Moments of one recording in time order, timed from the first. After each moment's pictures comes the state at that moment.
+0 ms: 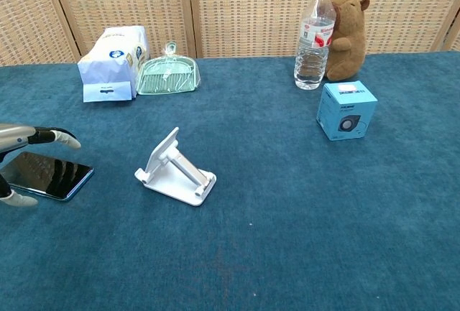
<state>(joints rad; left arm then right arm) -0.53 -1.41 -0.01 -1.26 1.42 0.86 -0.06 0.07 -1.10 0.11 -1.54 -1.50 1.54 0.09</state>
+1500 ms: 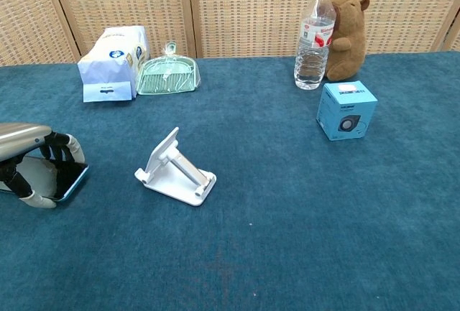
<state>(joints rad) -0.52 -1.50 -0.02 -1.24 1.37 0.96 0.07 0.07 -1.09 0.11 -1.54 -1.49 1.52 0.10</state>
